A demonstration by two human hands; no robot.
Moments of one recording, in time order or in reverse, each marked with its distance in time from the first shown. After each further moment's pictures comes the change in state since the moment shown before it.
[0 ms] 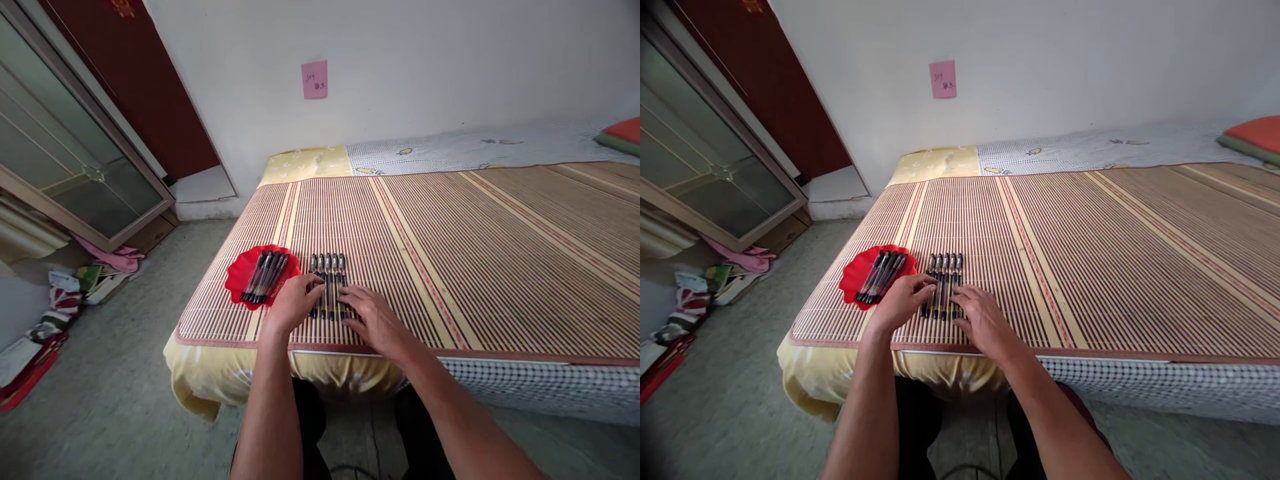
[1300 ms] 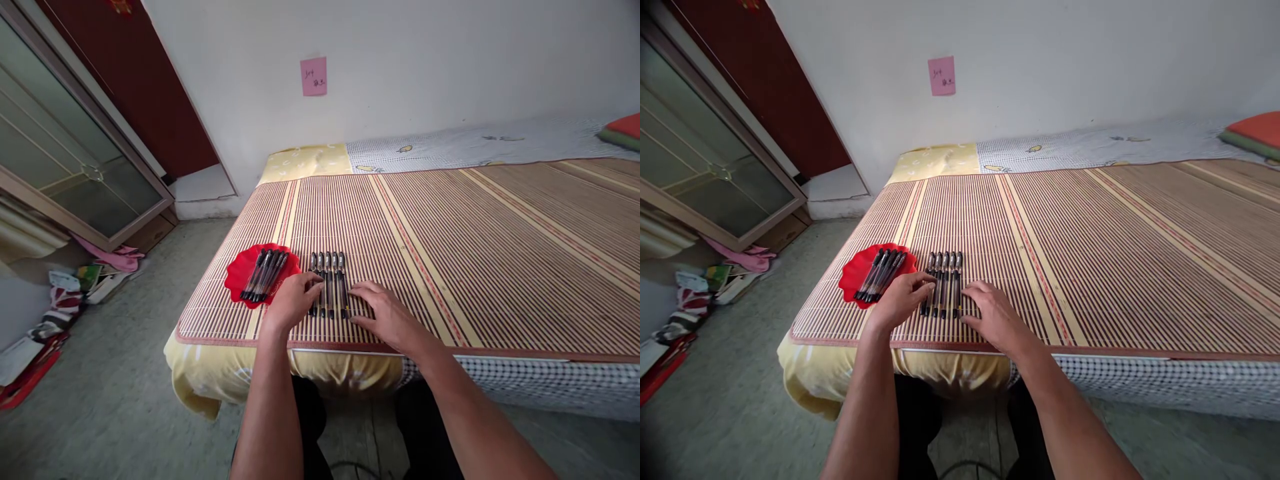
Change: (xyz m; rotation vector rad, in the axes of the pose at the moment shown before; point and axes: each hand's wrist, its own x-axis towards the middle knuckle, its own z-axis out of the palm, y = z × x) left_hand -0.002 0.000 -0.005 0.015 -0.003 -0.009; right_hand -0.005 0.007 -0.020 0.080 -0.039 0.127
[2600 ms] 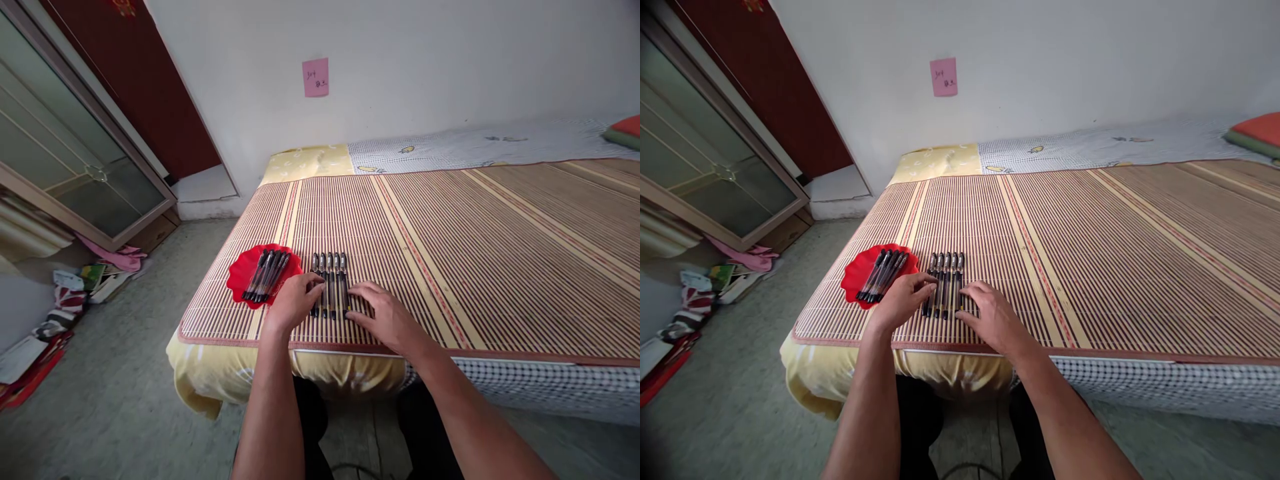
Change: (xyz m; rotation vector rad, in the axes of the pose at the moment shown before) left_hand 0.000 0.001 0.000 0.009 0.006 -0.003; right_hand 0.002 -0.008 0.001 0.049 0.091 -0.042
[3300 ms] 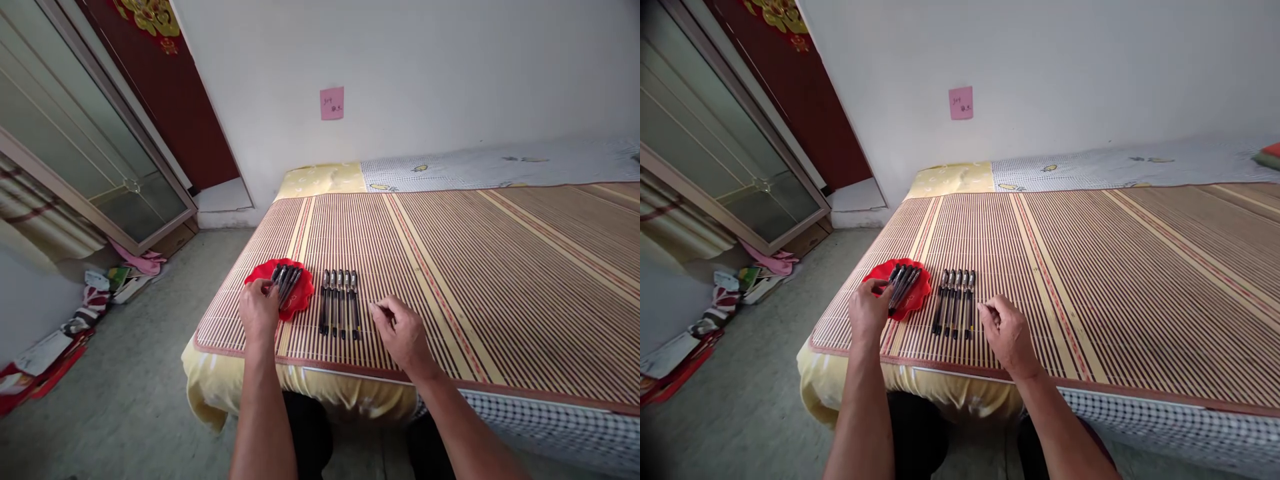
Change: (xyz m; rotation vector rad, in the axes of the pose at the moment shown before) left_hand -0.012 -0.054 -0.042 0.361 0.748 -0.422; right_hand 0.007 0.008 0.014 0.030 0.491 -0.091
